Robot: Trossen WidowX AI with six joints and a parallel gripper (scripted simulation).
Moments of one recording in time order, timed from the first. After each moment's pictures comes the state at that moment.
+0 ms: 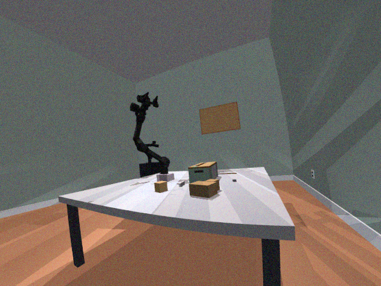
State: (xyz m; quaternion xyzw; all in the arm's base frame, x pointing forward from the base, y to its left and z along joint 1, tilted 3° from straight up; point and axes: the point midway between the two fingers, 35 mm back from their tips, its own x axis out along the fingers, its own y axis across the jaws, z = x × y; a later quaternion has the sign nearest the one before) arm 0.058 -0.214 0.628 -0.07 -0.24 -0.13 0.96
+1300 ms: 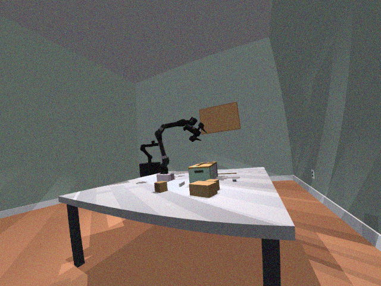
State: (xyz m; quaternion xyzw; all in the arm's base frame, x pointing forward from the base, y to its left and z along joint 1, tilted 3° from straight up) arm 0.323 0.119 0.340 -0.74 0.20 0.21 0.61
